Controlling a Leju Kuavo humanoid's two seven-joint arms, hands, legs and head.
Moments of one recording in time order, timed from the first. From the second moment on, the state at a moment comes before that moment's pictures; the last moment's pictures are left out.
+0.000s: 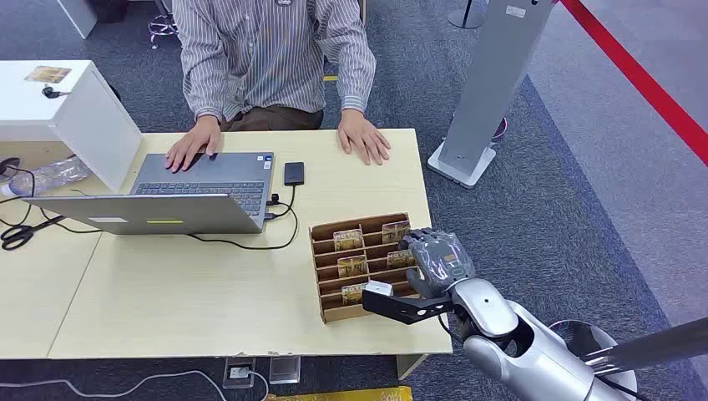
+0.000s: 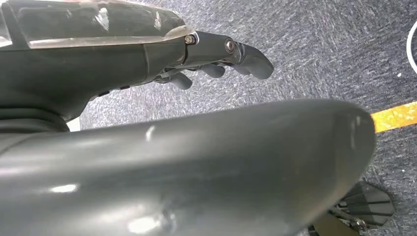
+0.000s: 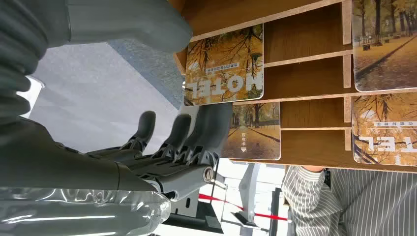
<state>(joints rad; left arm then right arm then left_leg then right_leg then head) -0.12 0.09 -1.37 -0.21 1.00 0.38 0.09 -0.40 -0.42 0.98 -1.54 0.97 -0.03 0.39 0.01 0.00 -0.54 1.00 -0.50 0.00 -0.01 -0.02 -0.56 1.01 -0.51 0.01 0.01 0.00</state>
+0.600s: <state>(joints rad) -0.12 0.09 -1.37 -0.21 1.00 0.38 0.08 -0.40 -0.42 0.98 -1.54 0.97 -0.04 0.40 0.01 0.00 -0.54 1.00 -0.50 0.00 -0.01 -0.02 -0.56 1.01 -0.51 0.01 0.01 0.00</state>
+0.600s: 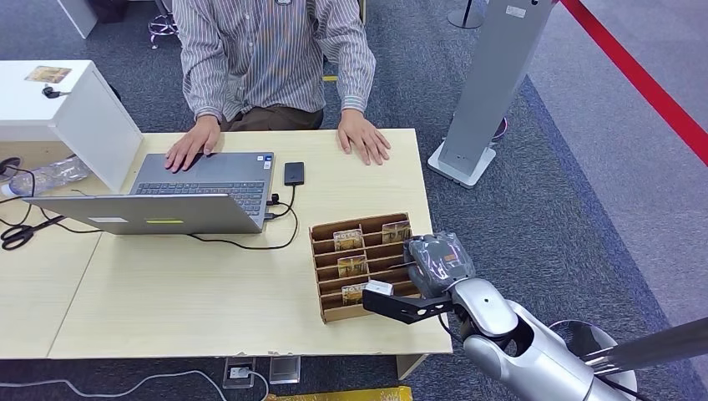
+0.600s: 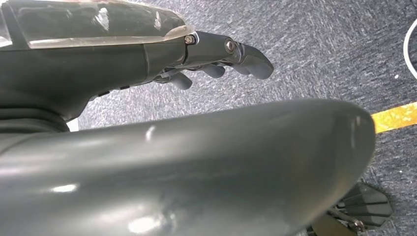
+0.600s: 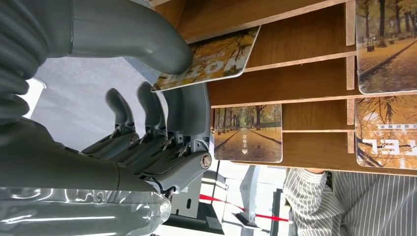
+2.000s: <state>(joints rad) -0.12 0.10 -1.38 -0.21 1.02 0.39 0.11 -0.52 -0.51 0.87 -1.85 0.65 0.15 0.61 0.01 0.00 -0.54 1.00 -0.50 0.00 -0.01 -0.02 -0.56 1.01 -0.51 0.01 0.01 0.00</state>
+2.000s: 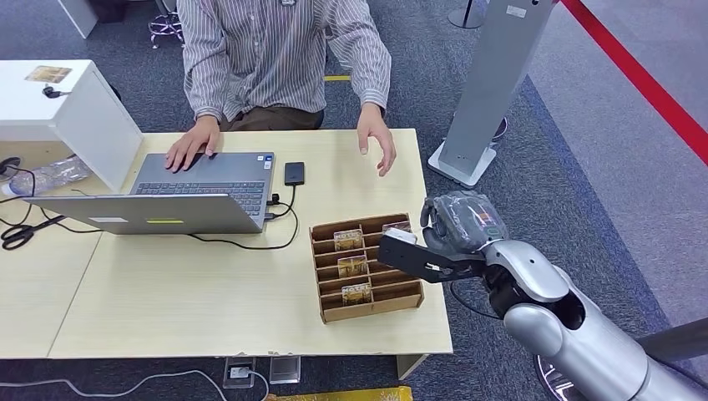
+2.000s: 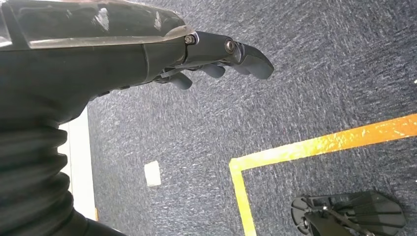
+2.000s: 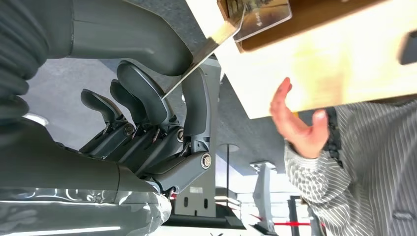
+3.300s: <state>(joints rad) -0.12 0.08 -1.38 -0.21 1.00 0.33 0.08 -0.49 -0.28 0.85 -1.48 0.73 -0.44 0.15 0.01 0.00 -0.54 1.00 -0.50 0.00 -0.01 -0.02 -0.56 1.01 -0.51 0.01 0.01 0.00</state>
